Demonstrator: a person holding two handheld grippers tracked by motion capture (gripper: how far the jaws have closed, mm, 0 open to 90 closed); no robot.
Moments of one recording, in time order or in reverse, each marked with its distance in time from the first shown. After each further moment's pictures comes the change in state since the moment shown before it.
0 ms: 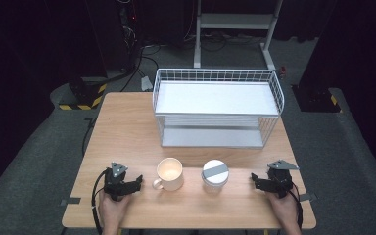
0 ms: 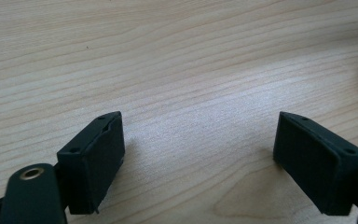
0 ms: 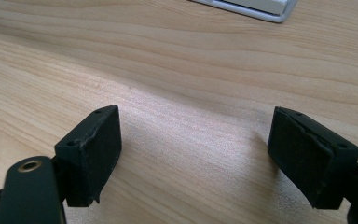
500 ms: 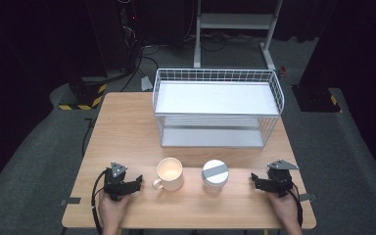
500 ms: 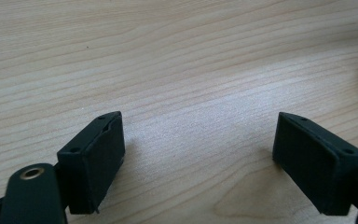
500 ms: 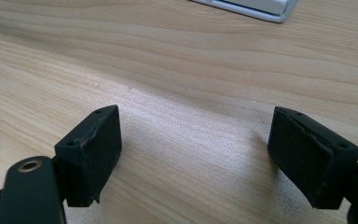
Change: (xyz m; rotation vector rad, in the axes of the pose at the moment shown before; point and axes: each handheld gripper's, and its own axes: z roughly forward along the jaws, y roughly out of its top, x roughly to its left) left arm 0.000 0.000 0.000 -0.004 -0.003 -0.012; right arm 0.000 0.000 0.000 0.000 0.001 -0.001
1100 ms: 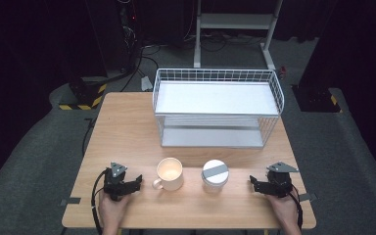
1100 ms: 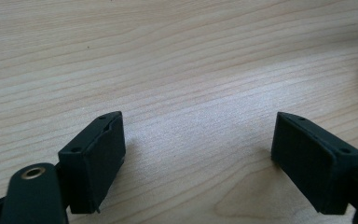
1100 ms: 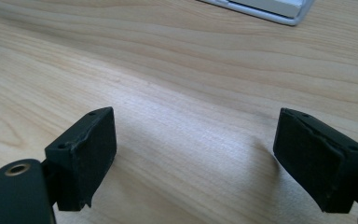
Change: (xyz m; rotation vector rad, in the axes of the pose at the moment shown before) left arm 0.001 0.000 0.000 0.001 -0.001 0.002; right arm 0.005 -0.004 -0.005 -0.019 0.027 -0.026
